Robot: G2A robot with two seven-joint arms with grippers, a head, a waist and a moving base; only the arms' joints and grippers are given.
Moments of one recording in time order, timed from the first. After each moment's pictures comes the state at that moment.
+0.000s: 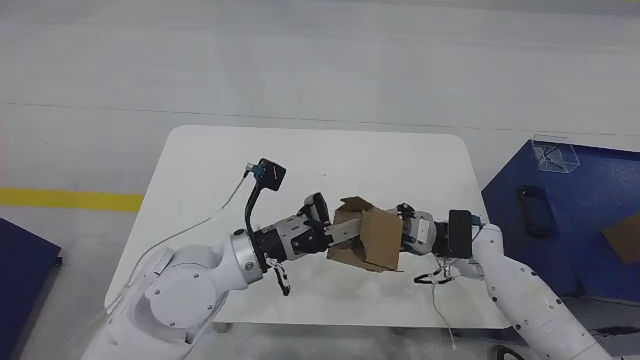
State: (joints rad) left arm 1.11 -1.11 -1.07 -2.05 0.07 -0.03 -0.58; right arm -1.02 -0.89 0.98 -1.43 -1.35 -0.89 -0.93
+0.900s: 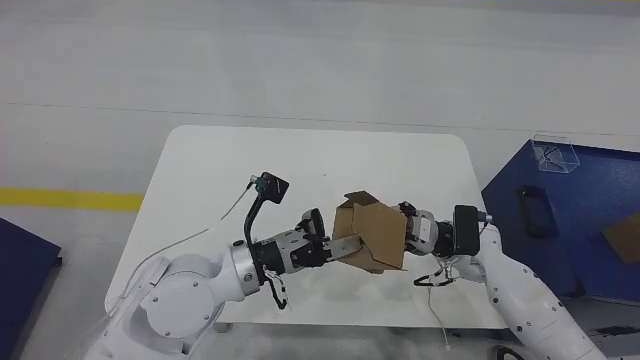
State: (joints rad) left arm 1.15 -1.11 -1.07 -2.07 0.12 0.02 -0.67; right arm -1.05 -0.90 1.02 -1.49 -1.29 -0.94 -0.88
